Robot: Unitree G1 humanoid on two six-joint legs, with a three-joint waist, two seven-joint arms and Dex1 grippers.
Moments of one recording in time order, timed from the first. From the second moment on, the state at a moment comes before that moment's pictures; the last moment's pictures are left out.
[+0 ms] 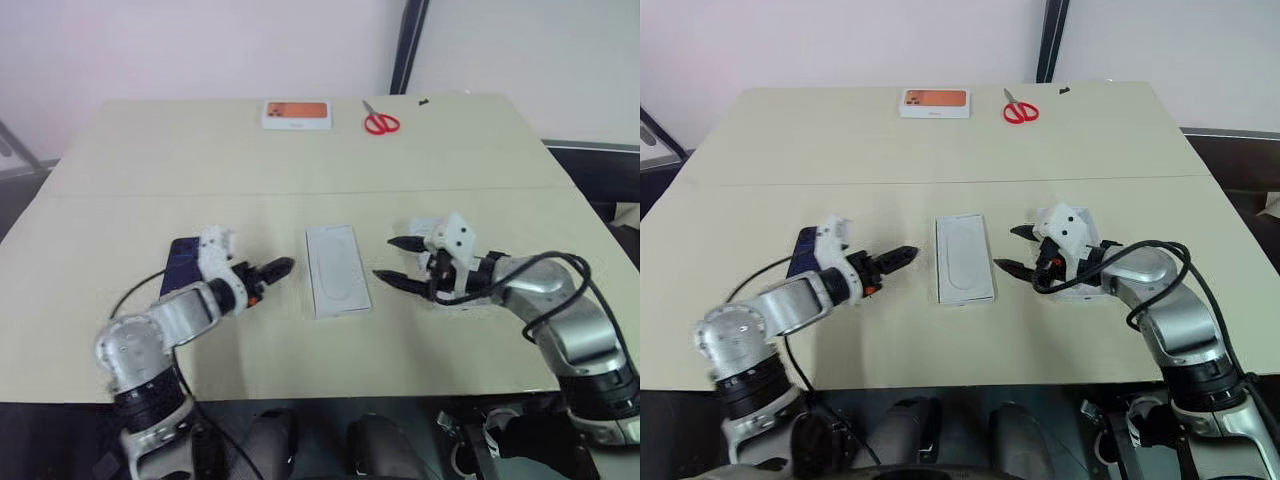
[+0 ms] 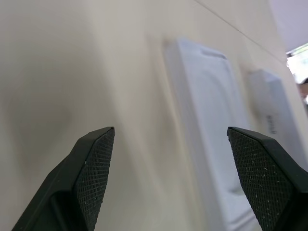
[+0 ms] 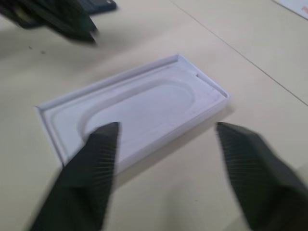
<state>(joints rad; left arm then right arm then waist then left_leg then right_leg) -0.30 0.24 0.48 -0.45 -0.97 1.38 0.00 -0.36 -0.70 0.09 -0.27 0.33 0.52 0.83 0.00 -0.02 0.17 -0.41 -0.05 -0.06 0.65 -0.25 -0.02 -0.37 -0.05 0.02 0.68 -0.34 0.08</state>
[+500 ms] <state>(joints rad) 0.08 0.63 0.21 -0.52 -0.58 0.58 -0.67 -0.67 -0.44 0.43 0.03 -0.01 0.56 0.66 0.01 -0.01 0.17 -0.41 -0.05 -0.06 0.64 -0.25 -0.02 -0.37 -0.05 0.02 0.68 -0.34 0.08</state>
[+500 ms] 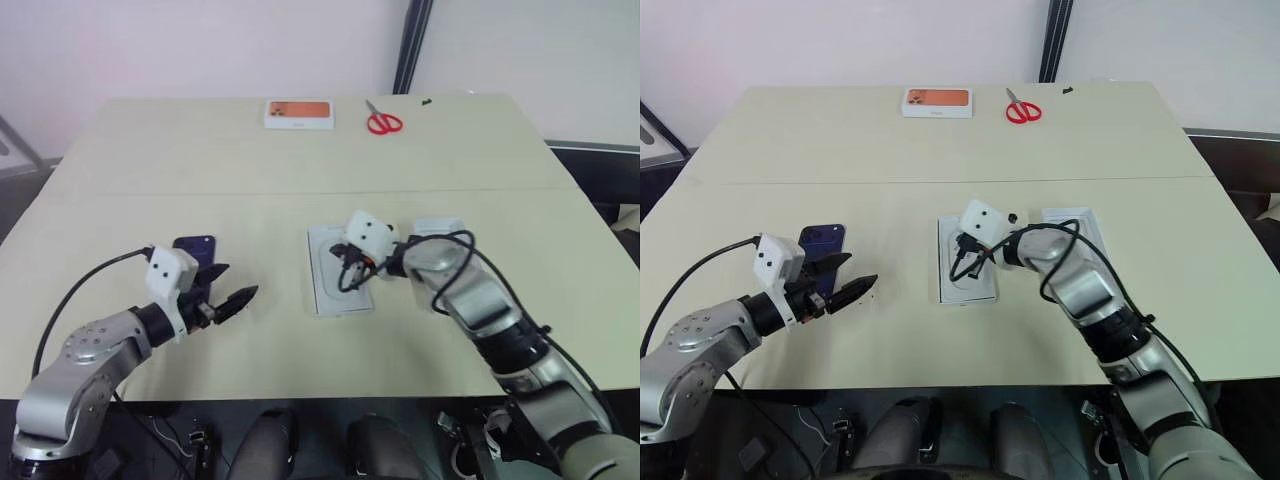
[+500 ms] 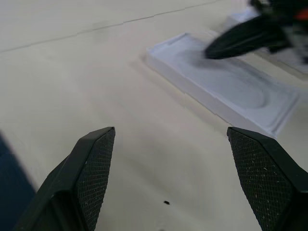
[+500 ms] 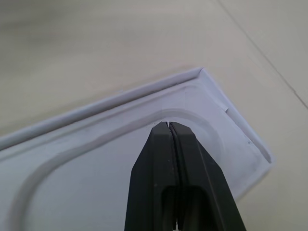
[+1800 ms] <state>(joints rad) 0.17 0.72 0.17 -0.55 -0.49 0.42 -0.81 -0.39 -0.69 0.36 -0.34 0.11 0.43 1.06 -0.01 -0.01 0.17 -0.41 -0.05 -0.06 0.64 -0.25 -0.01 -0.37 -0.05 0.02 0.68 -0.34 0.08</state>
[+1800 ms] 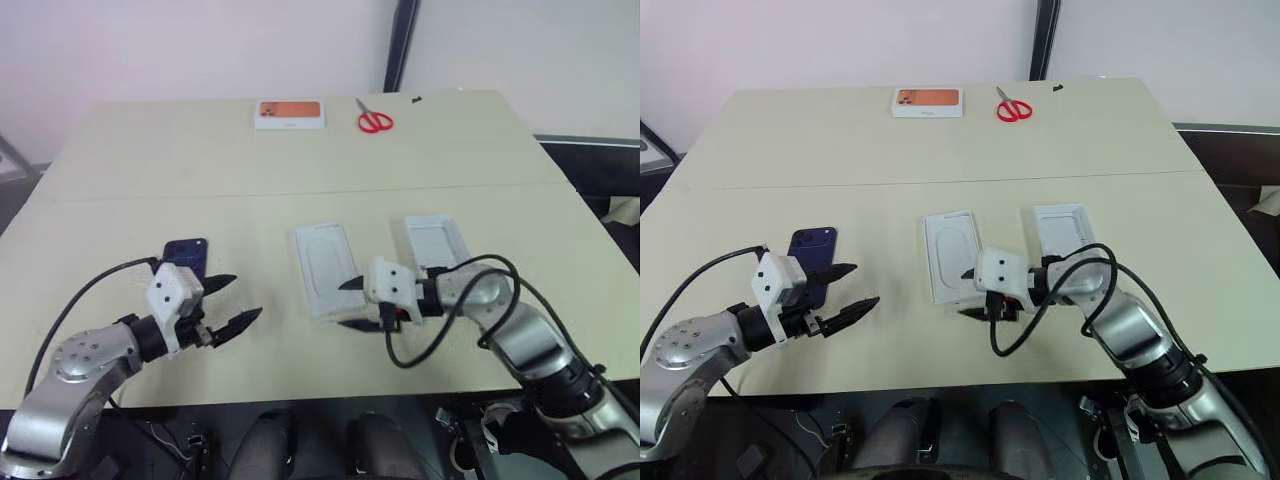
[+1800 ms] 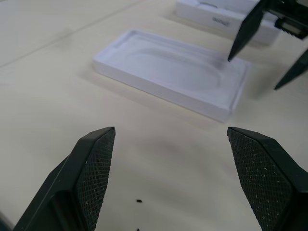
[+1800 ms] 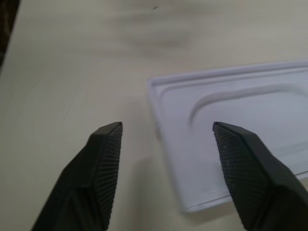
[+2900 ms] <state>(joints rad) 0.24 0.71 0.33 -0.57 -0.61 0.51 -0.78 -0.38 -0.60 0.34 -0.42 0.18 0.51 1.05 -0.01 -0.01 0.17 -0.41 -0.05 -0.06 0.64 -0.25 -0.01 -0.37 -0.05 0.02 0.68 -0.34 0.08</state>
